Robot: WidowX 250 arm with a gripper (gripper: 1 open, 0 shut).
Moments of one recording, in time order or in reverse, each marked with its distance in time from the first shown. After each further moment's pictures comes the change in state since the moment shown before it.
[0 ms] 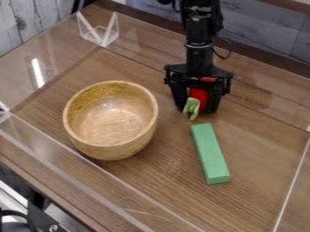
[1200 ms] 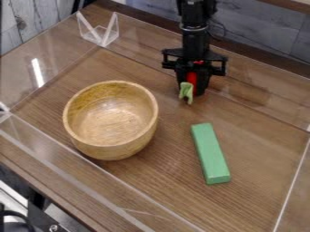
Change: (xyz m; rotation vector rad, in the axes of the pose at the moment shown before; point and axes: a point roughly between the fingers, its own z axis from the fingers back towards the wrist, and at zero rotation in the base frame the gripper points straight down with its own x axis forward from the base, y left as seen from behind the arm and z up) arm 0.028 0.012 0.012 -0.010 -0.025 -0.057
